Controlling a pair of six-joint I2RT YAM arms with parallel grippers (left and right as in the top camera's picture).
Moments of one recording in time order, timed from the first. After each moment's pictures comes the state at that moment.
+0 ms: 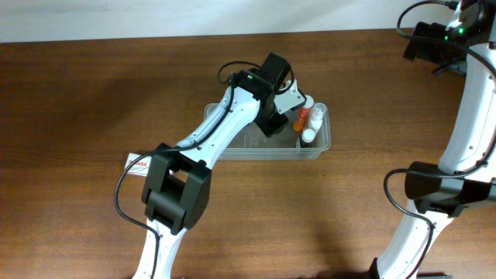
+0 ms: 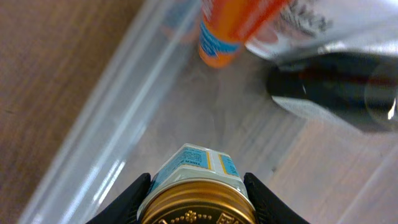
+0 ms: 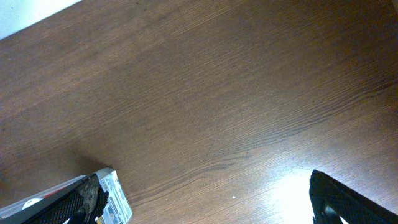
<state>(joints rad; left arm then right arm) -0.59 2.28 2.01 -1.00 0.16 0.42 -0.22 2.16 2.74 -1.69 0.08 0.21</state>
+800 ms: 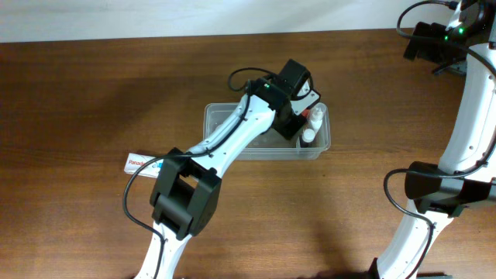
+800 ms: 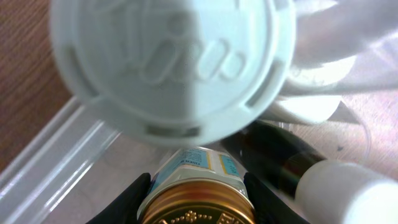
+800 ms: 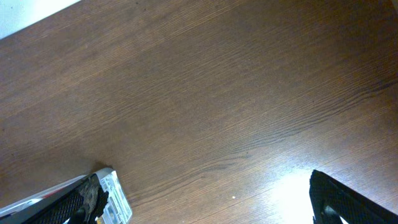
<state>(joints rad) -0.68 2.28 2.01 -0.93 0.14 0.13 -0.22 2.16 2.74 -1.69 0.08 0.21</state>
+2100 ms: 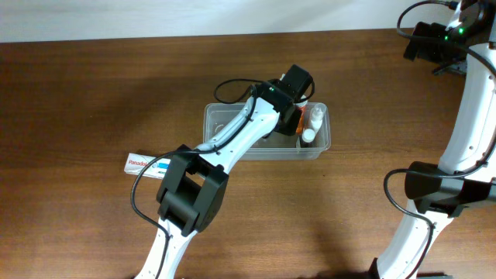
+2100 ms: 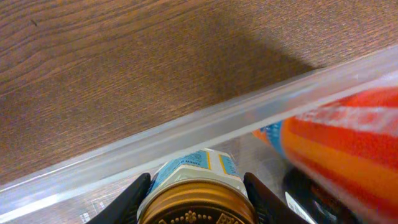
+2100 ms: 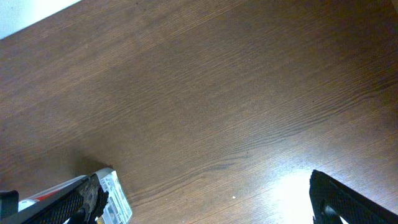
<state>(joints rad) -0.68 2.33 2.02 -0.91 -0.09 -0.27 -0.22 2.16 2.74 -1.69 0.08 0.21</state>
